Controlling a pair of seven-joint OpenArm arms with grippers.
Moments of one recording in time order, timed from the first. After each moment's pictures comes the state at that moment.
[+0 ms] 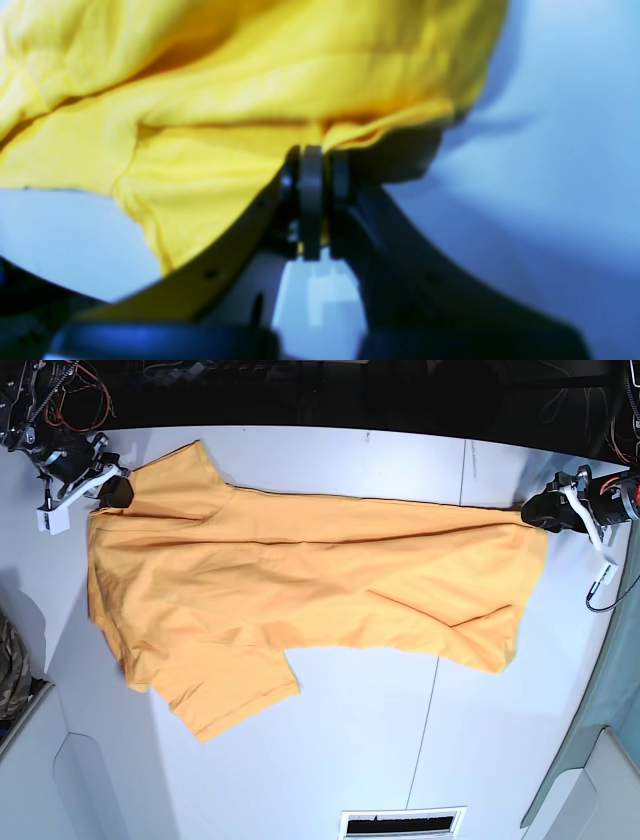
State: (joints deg) left arm 13.7 -34.6 -16.4 74.4 -51.3 -39.0 52.8; right arm -15.5 11.9 28.0 78.5 34.7 29.7 -49.0
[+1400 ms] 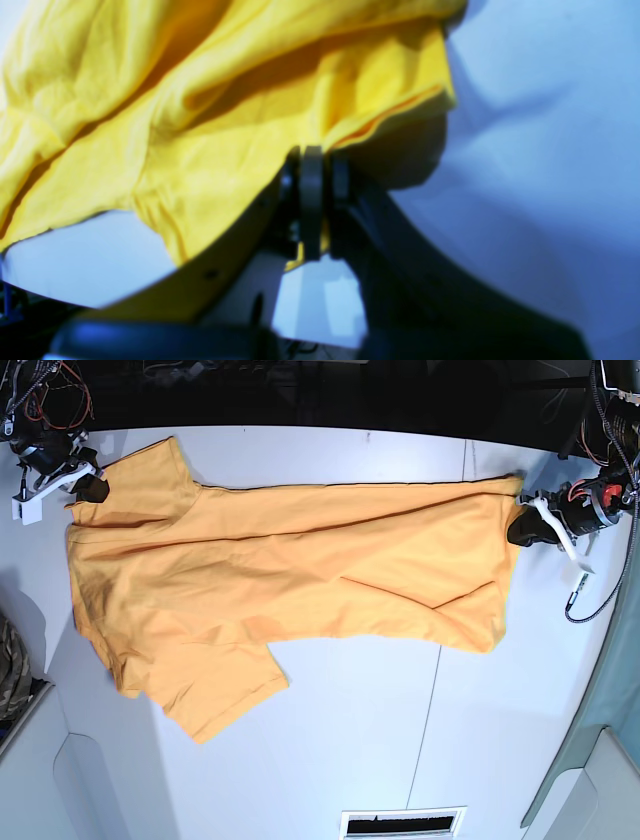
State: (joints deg) left arm 10.1 -28.4 -14.8 74.3 -42.9 -37.8 45.0; right arm -15.7 11.8 33.0 78.3 38.7 29.7 -51.0
